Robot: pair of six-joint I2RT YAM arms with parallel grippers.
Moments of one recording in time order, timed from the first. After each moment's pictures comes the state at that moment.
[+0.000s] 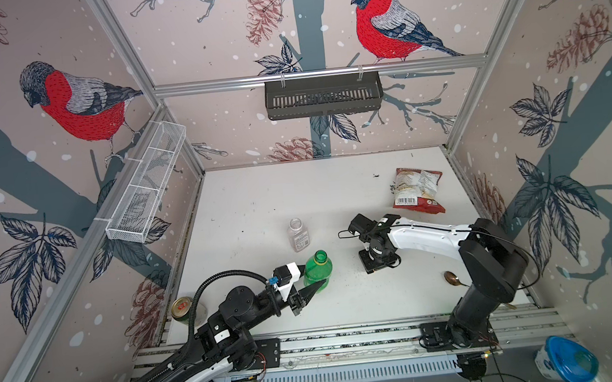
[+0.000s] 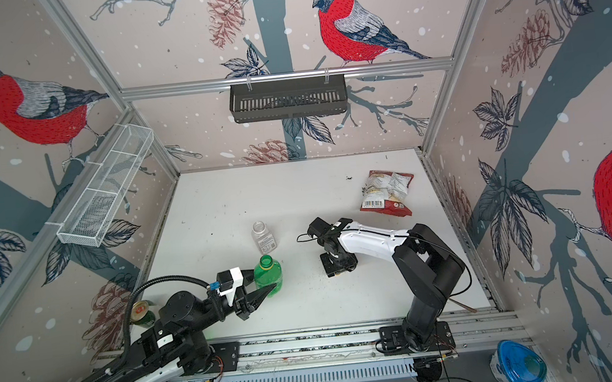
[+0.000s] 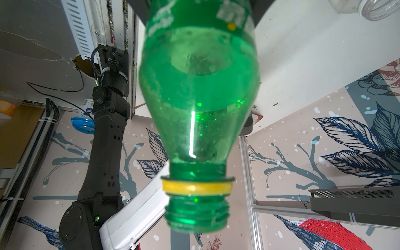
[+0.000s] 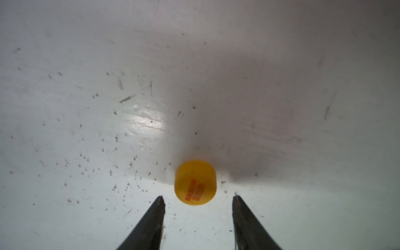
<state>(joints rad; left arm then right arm) -0.99 0.31 0.27 0.07 0.13 0.07 0.76 1.69 1.03 -0.88 -0.01 0.55</state>
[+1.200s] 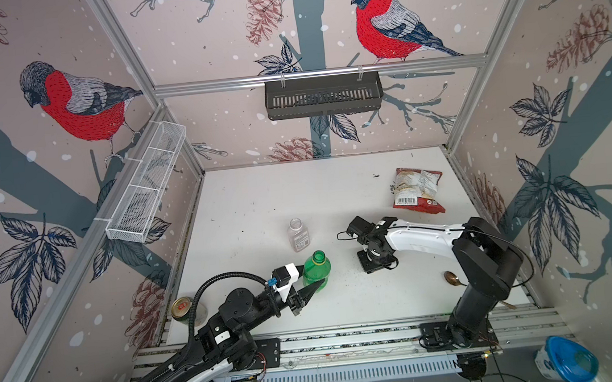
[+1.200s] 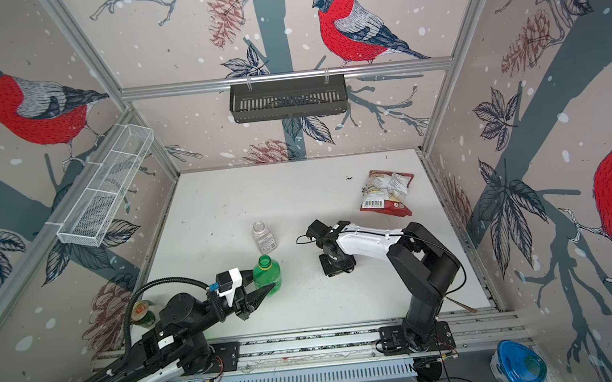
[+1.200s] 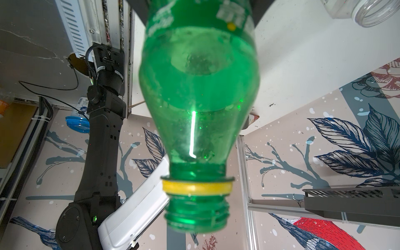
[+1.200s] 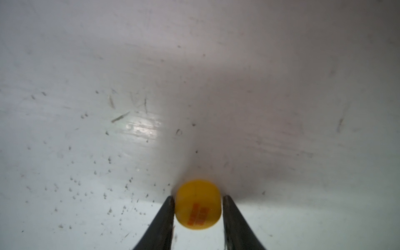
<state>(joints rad) -0.99 0.29 0.25 0.08 0.11 0.08 0.77 1.72 1.01 -0.81 0.01 0.58</state>
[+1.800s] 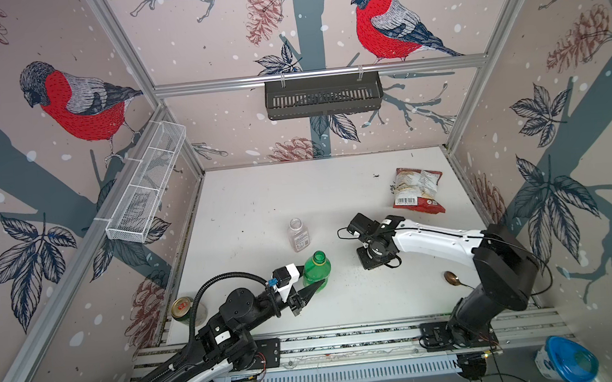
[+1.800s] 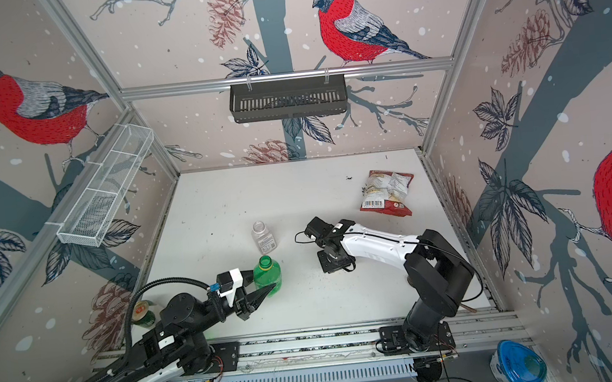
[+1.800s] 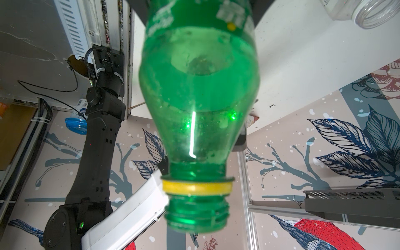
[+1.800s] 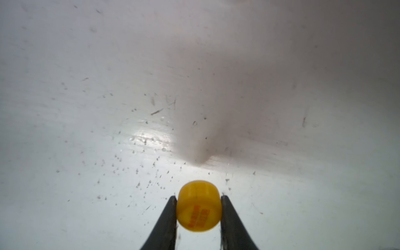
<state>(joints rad) -0.99 0.29 0.24 0.08 0.11 0.08 0.81 1.59 1.05 -0.86 0.06 0.58</state>
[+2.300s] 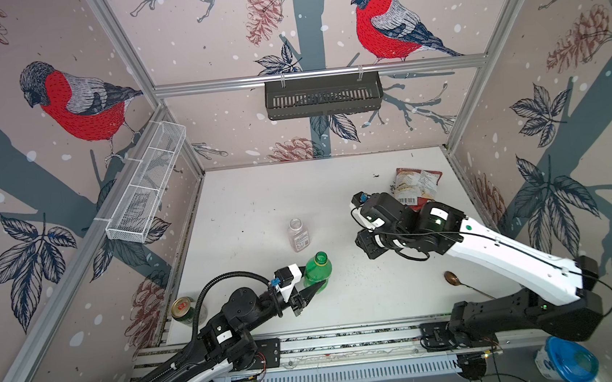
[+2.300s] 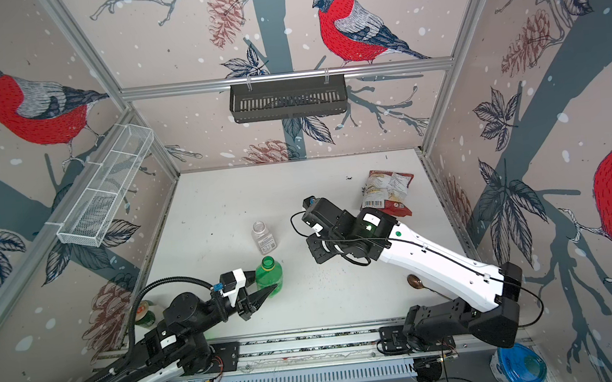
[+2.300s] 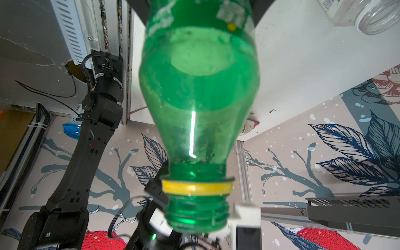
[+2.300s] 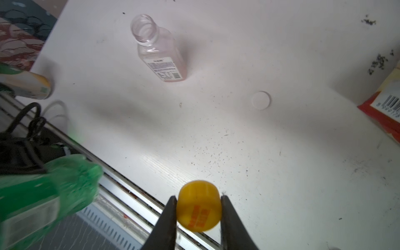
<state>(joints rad) -0.99 0.30 0.23 0.08 0.11 0.08 1.00 1.31 1.47 -1.13 0.10 0.50</state>
